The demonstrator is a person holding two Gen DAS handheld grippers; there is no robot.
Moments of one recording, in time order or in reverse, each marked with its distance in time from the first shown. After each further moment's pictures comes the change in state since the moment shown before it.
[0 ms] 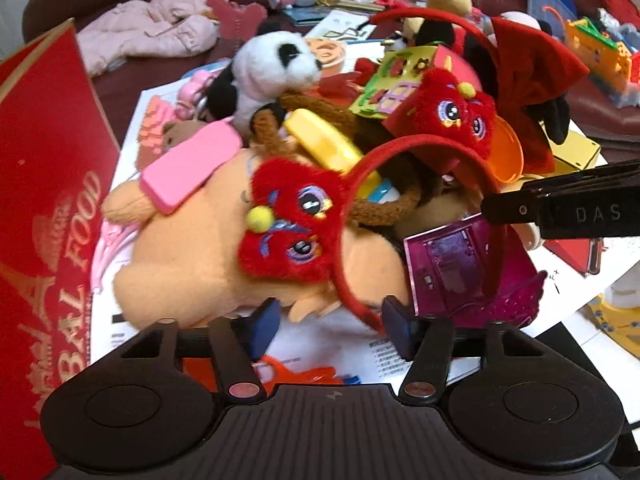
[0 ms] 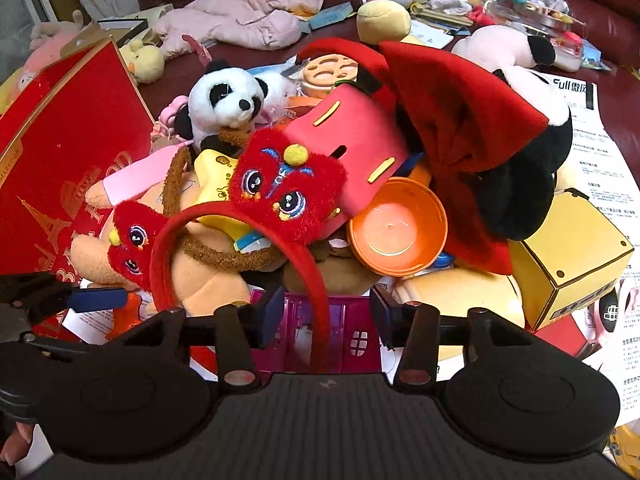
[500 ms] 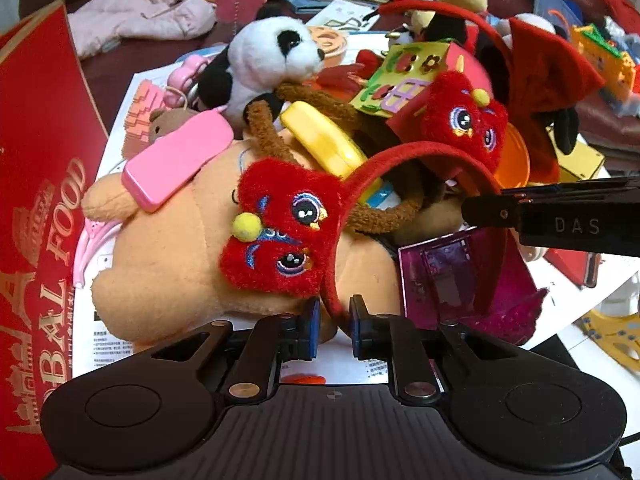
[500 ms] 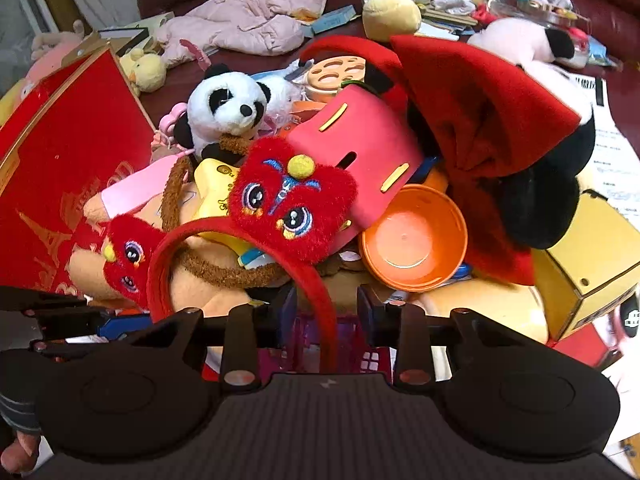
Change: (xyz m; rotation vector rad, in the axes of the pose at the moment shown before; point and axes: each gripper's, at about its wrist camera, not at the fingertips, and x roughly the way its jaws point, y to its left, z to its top) left arm 0.014 0.005 0.009 -0.044 0.041 -0.028; right arm 0.018 0.000 0.006 0.036 -0.017 0.032
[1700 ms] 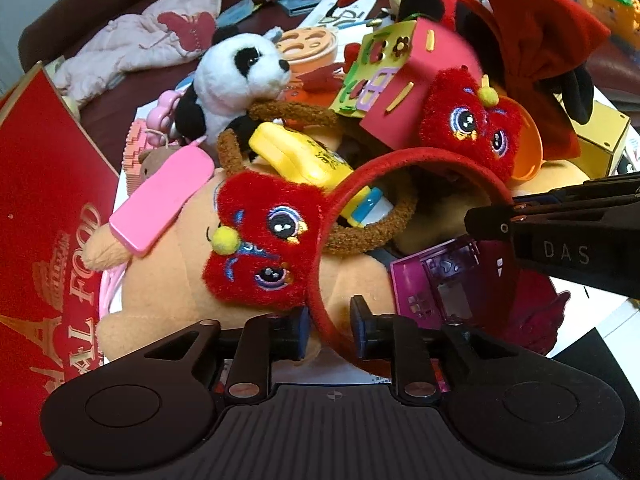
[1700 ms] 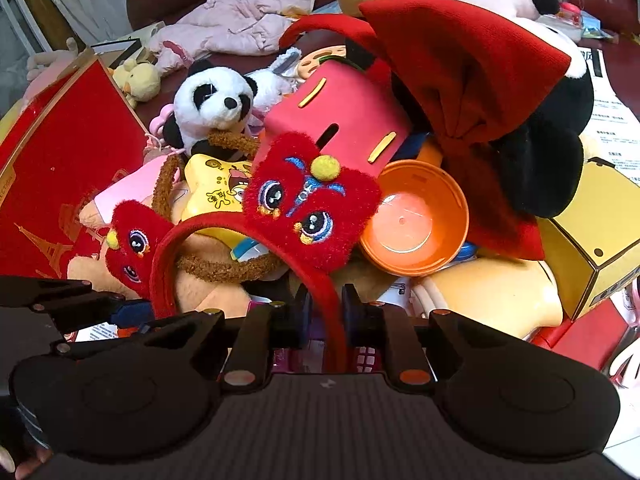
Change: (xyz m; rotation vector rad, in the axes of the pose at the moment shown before) left arm 0.011 -0.038 0.013 0.120 0.021 0.155; right arm 0.002 -0.015 -0.009 0.053 0.010 0.033
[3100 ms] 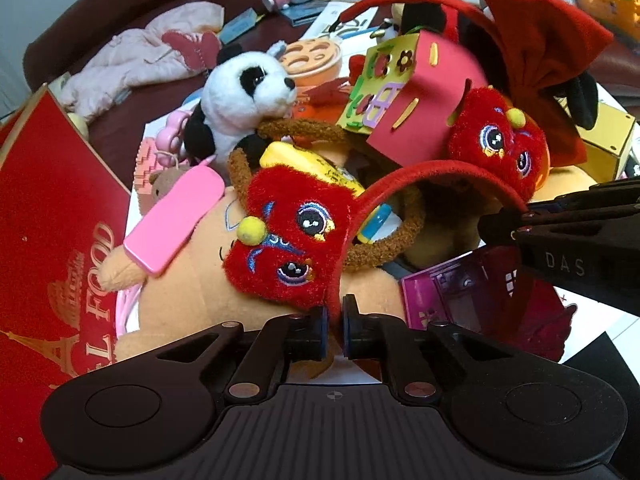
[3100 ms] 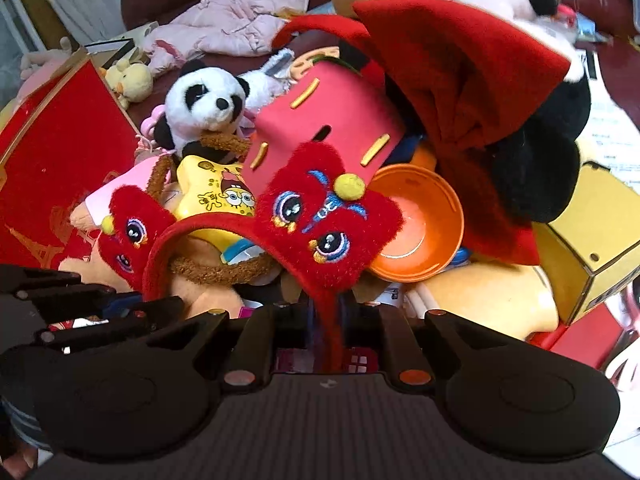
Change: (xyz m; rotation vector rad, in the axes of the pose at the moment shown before) left arm -0.002 0.004 0.007 0.033 -0.027 0.039; right arm 0.000 0.001 0.000 -0.002 -0.012 -0.031
